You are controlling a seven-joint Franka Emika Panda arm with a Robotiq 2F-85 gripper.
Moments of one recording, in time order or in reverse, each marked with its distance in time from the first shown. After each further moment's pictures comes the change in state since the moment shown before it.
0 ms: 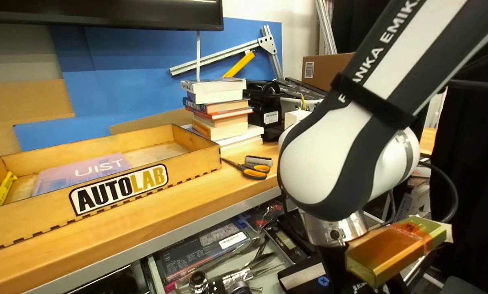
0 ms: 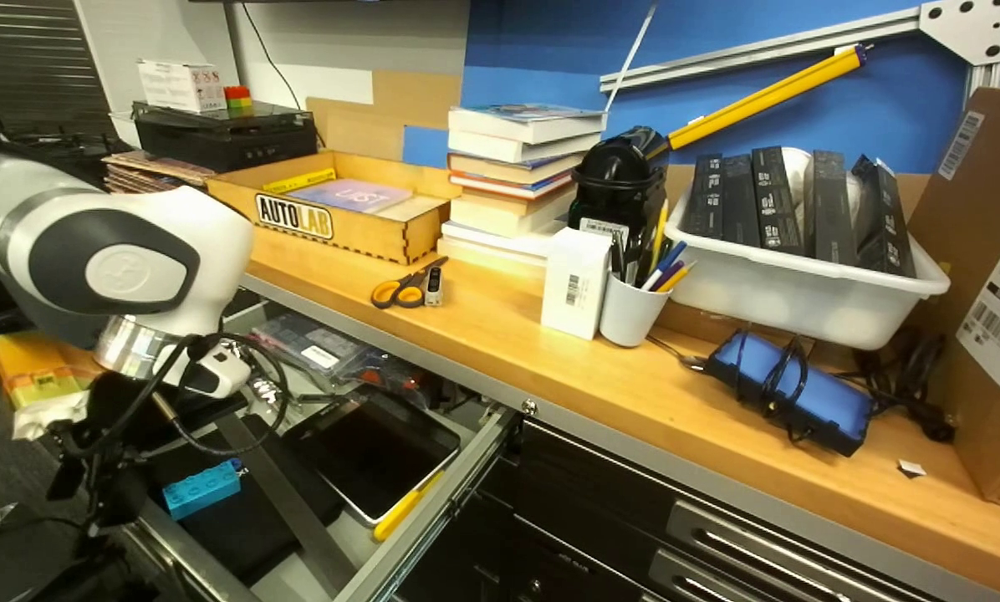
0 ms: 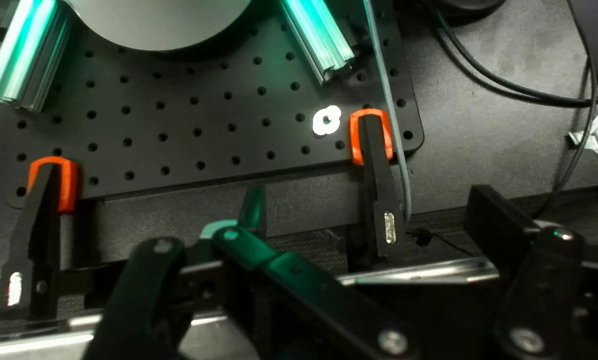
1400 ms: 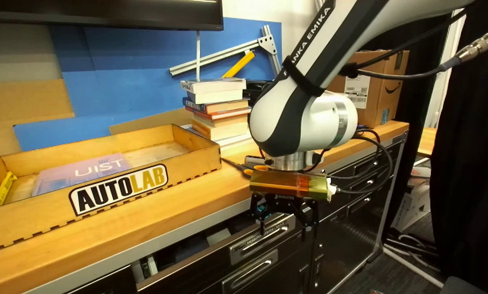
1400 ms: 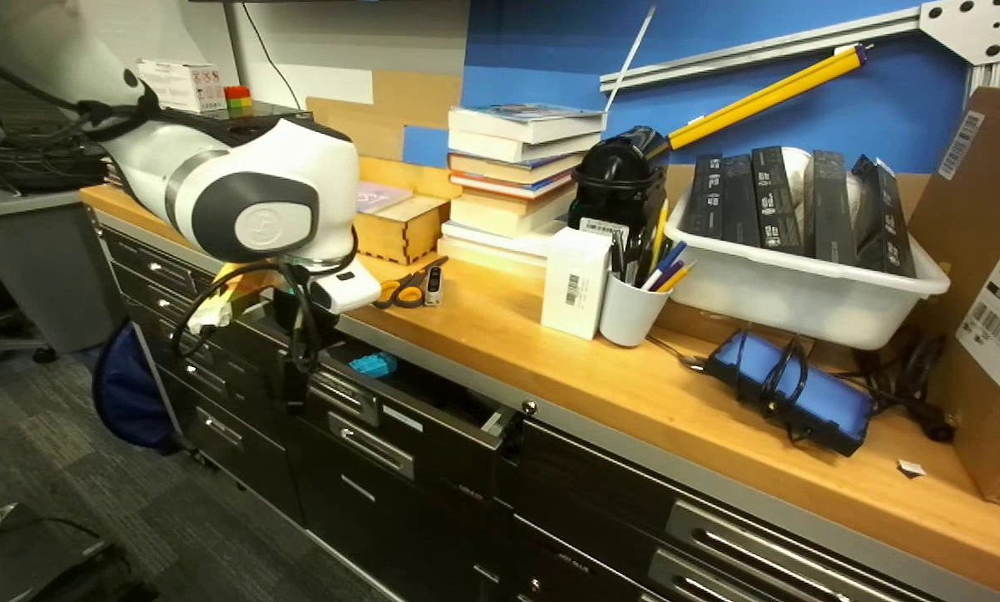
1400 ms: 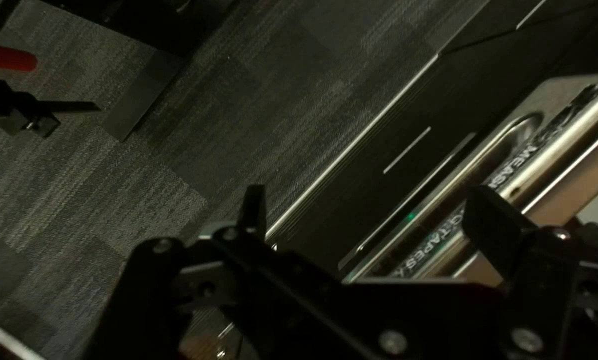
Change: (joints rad) arm -0.065 0.170 -0.103 0.307 -0.029 0.359 0.558
